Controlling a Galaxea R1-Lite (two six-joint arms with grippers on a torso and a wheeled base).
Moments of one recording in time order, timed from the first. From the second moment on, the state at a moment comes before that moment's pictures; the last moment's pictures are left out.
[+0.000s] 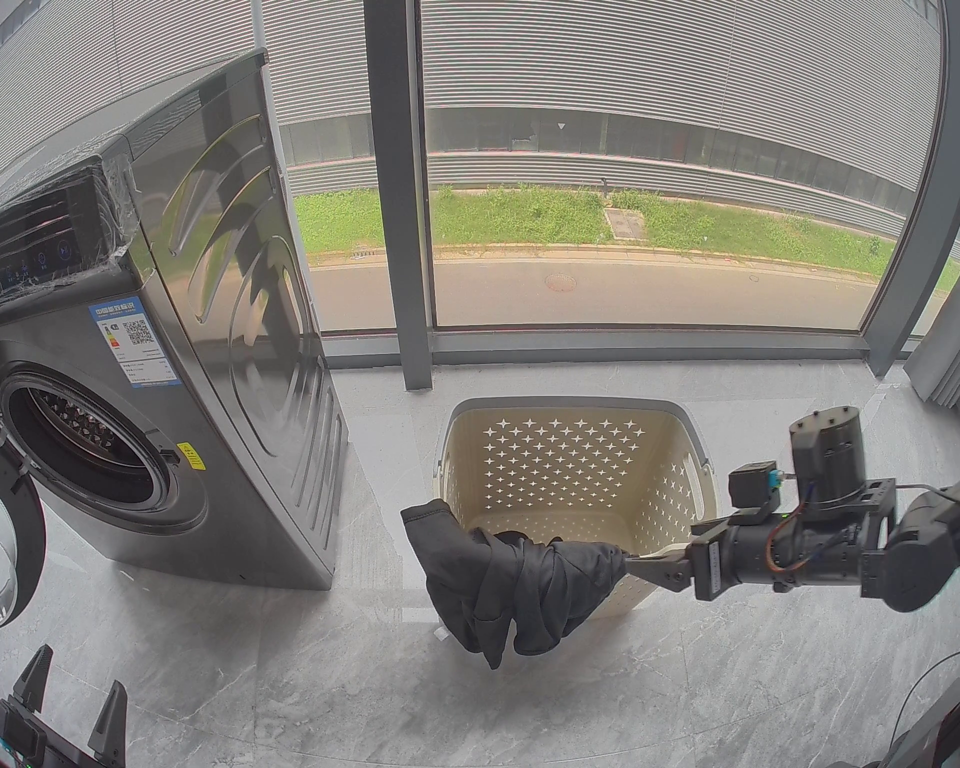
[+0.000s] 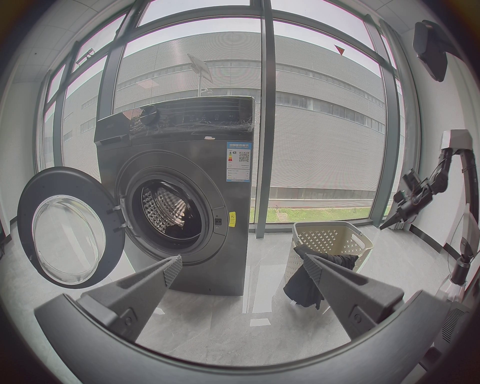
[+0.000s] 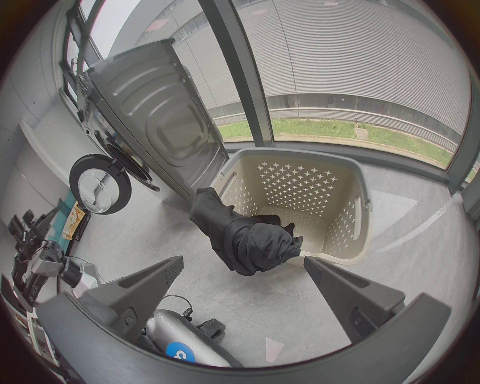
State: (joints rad) left arm 0.00 0.02 -0.02 0.00 0.01 -0.04; right arm 0.49 1.68 -0.60 -0.49 0.12 0.10
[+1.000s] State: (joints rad) left arm 0.00 0.02 -0.02 0.00 0.01 -0.04; right arm 0.42 2.26 -1.01 -0.50 0.04 0.11
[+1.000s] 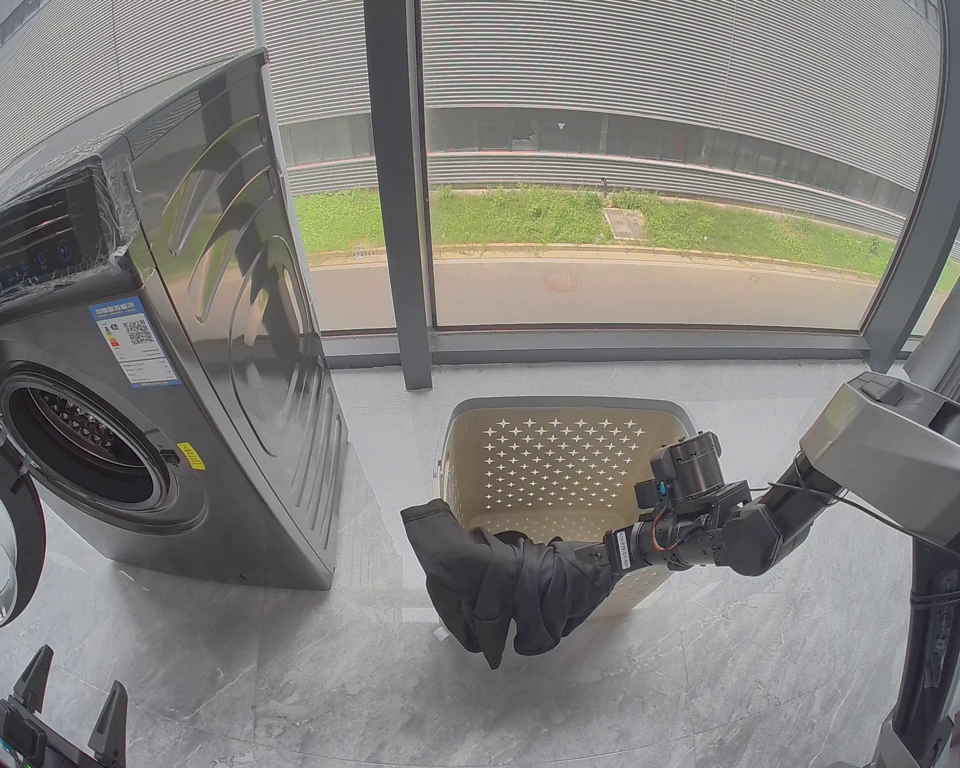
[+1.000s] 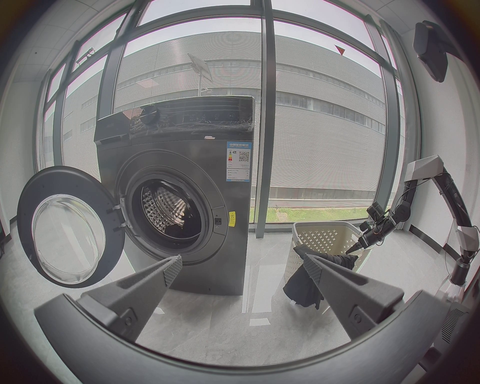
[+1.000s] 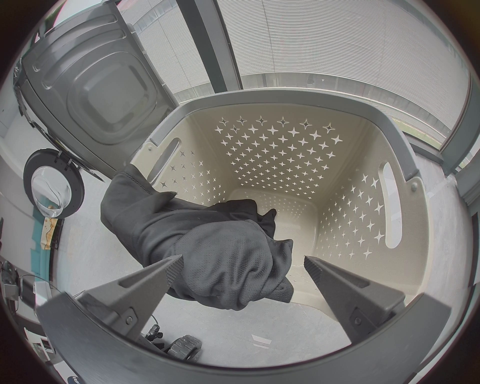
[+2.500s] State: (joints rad) left arm 0.00 0.02 -0.02 0.00 0.01 -0.04; right arm 0.43 2.26 -1.03 -0.54 0.04 0.15
